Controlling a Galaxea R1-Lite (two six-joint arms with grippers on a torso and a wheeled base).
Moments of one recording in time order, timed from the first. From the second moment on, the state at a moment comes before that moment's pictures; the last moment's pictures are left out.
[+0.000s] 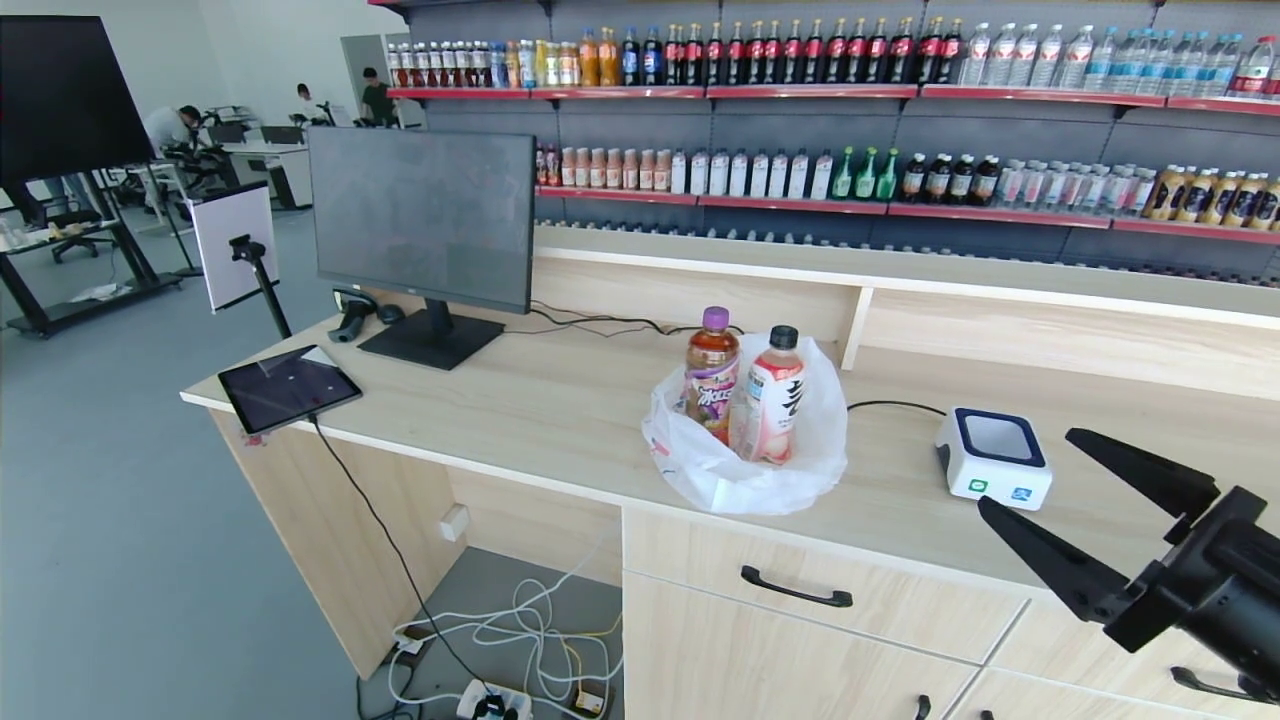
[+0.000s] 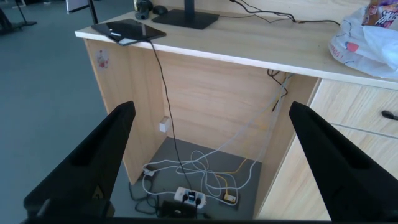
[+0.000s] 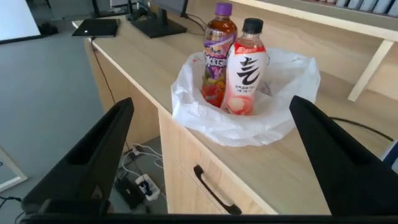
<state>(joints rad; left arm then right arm) 0.00 0.00 -0.01 0.01 0.03 0.06 0.24 1.38 0.00 -1.49 0.27 -0.10</state>
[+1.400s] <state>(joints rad) 0.00 0.00 -0.01 0.01 0.03 0.06 0.23 0.09 0.00 0.00 0.05 -0.03</state>
